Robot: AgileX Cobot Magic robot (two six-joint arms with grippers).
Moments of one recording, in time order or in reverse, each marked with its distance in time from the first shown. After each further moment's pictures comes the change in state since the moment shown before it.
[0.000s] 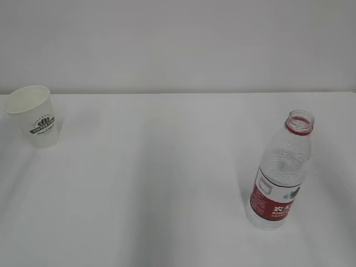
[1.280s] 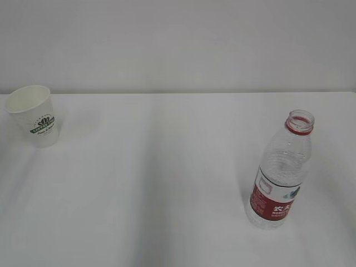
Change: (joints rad) left arm 0.000 0.098 0.000 0.045 -0.181 0.000; right arm 0.000 0.093 0.000 0.363 0.078 -0.500
